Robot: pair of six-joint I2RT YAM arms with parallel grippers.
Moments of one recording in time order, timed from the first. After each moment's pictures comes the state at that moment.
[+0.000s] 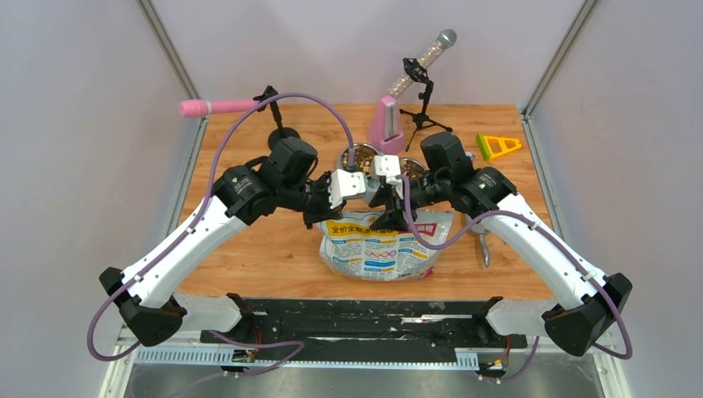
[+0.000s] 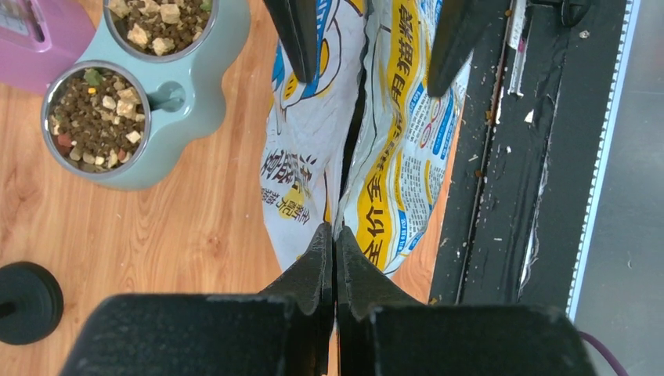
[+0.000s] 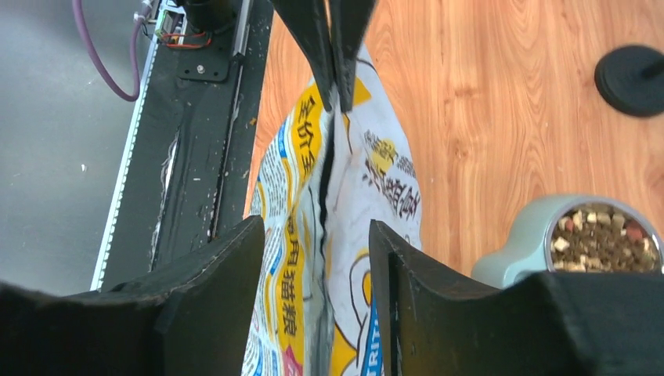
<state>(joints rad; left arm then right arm) -0.80 1.26 1.48 -1.00 0.40 0.51 0.64 1.27 1.35 -0.79 -0.84 -0.61</state>
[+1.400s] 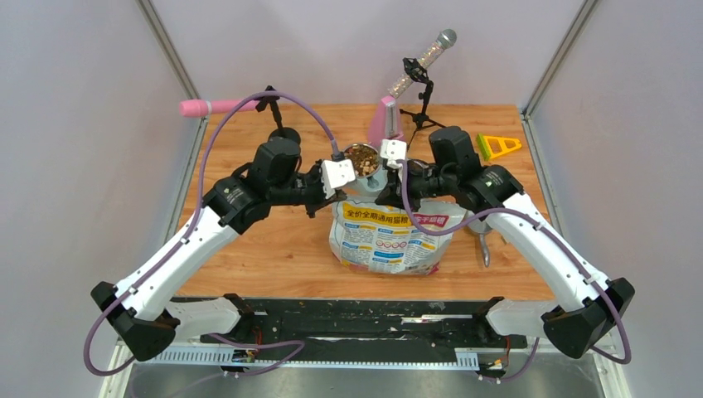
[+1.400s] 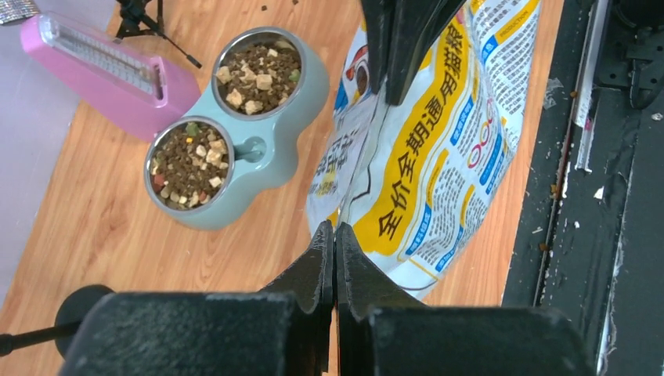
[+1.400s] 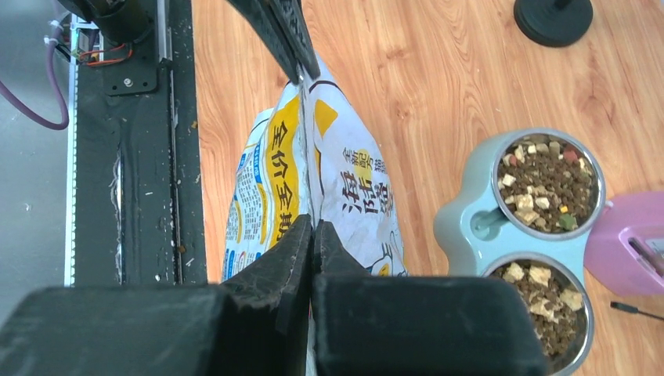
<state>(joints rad) -0.73 1.16 1.33 -0.70 0.38 0.49 0.60 1.25 1.35 -0.72 -0.69 -0.49</state>
